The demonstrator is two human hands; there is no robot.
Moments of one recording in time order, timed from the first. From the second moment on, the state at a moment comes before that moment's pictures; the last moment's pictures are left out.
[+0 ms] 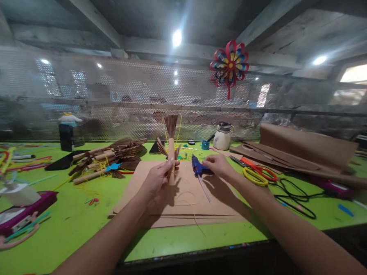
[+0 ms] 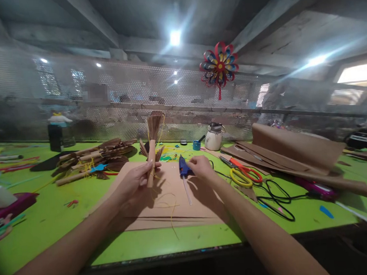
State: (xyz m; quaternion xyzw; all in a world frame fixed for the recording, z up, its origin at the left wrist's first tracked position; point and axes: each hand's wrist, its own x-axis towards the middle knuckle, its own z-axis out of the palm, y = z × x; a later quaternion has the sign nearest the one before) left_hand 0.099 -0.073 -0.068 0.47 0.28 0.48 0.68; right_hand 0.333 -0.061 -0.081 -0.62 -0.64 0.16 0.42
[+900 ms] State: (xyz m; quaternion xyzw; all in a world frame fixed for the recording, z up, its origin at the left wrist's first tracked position) left_hand 0.093 -0.070 -0.063 0.53 0.26 0.49 0.64; right_hand 0.352 -0.079 -0.061 -0.38 -0.59 0.40 0.59
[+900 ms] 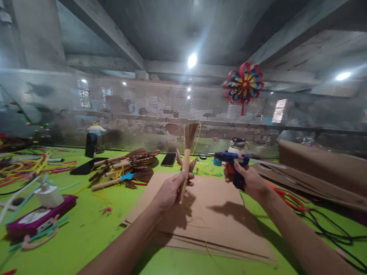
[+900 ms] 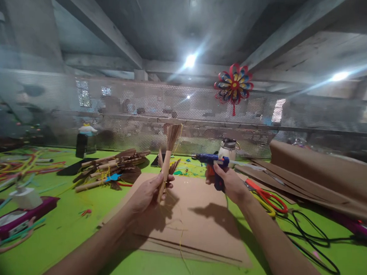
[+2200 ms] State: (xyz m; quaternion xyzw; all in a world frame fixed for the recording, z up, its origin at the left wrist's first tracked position) left_hand 0.100 -0.095 -0.053 0.50 0.16 0.48 0.70; right_hand 0.307 -0.112 -0.055 -0.36 -0.66 0.37 0.55
